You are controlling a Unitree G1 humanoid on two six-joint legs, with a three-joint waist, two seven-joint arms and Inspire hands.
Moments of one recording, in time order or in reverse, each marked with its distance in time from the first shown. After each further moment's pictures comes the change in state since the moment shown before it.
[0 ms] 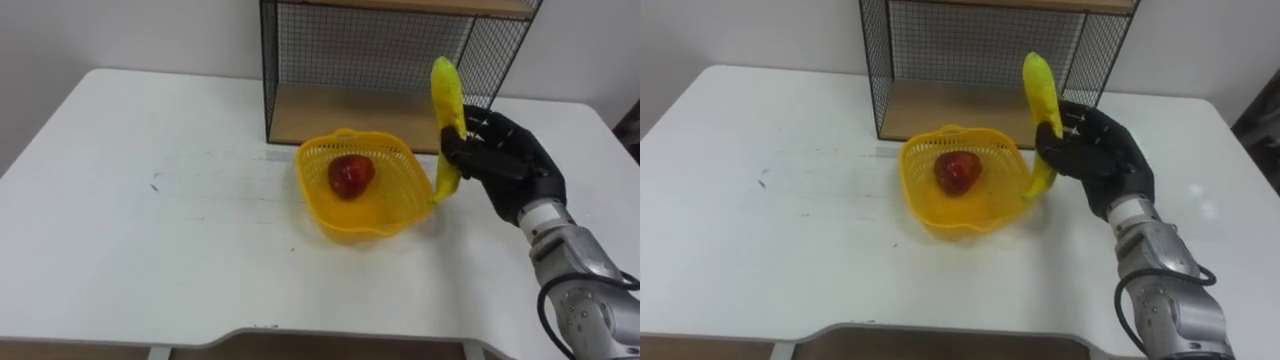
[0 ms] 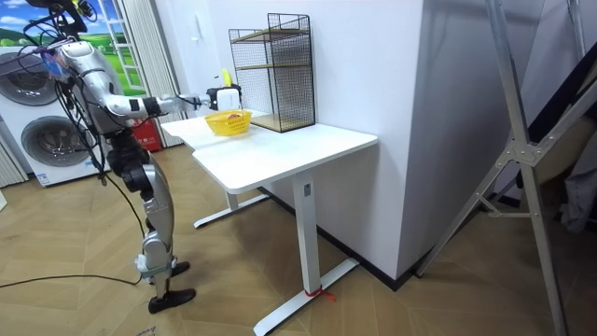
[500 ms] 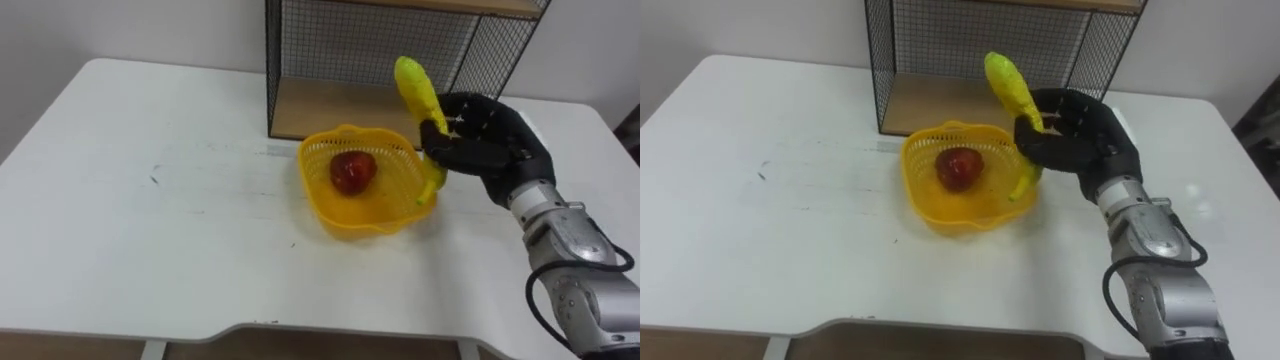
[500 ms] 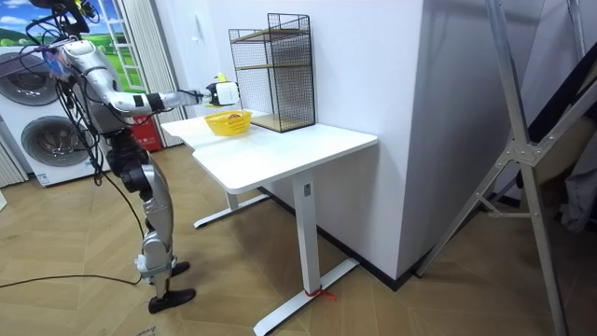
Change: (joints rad) left arm -0.016 0.001 -0.020 -0.001 -0.020 -0.004 -0.004; right arm -0.058 -0.011 0.052 -0.012 -0.230 -0.002 0.053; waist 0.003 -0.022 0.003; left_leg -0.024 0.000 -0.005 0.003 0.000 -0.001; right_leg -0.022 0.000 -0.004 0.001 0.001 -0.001
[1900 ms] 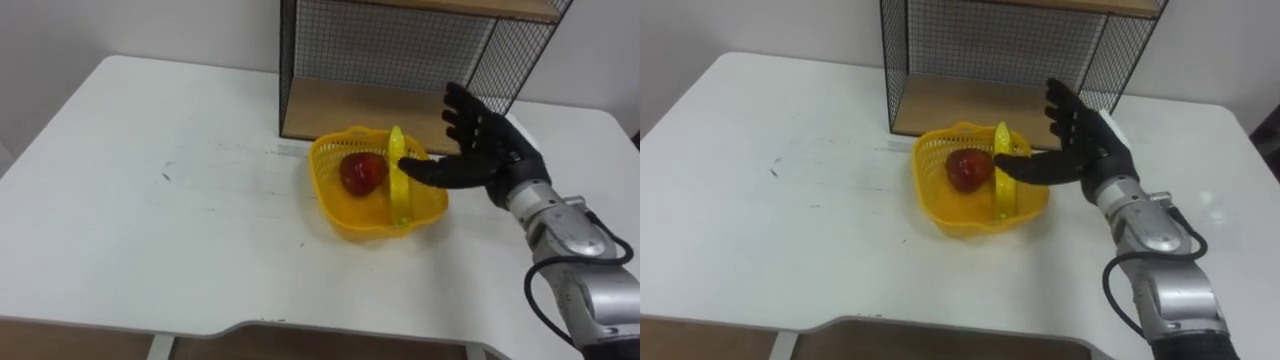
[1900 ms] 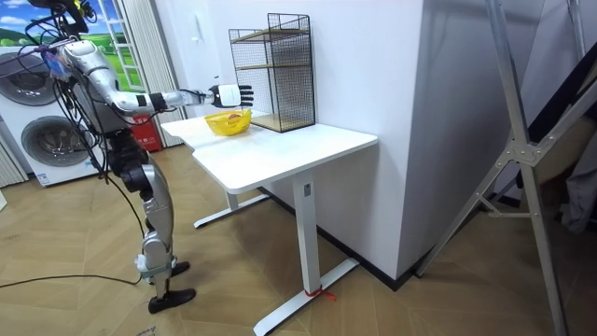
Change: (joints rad) left arm 0.022 0.007 0.169 0.004 -0.332 0.006 0.007; right arm -0.013 -0.003 -0.062 0.039 -0.058 0.034 -0.021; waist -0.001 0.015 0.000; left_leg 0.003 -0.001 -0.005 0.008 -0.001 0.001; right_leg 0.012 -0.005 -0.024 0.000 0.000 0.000
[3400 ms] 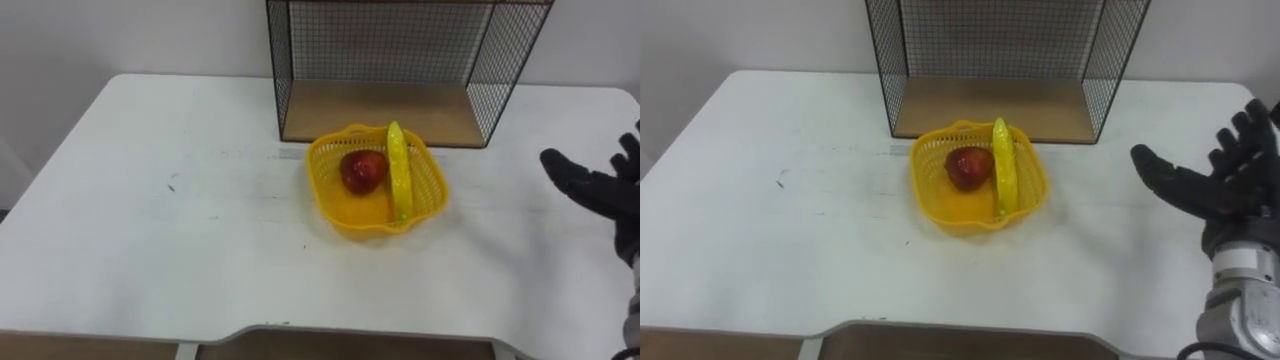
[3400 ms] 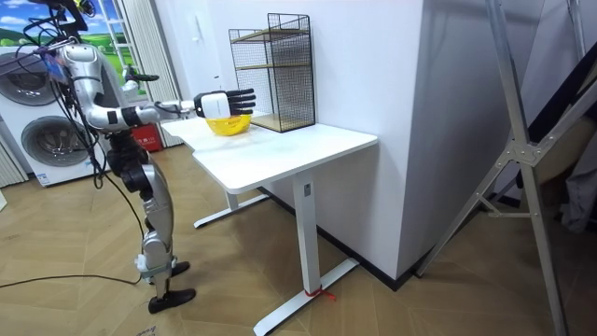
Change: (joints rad) left arm -0.073 0.071 0.285 -1.340 -0.160 -0.194 0.606; right arm 0.379 0.059 -0.241 -0.305 0.187 -0.061 -0.223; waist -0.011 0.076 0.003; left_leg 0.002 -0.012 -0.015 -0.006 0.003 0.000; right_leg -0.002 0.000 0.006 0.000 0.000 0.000
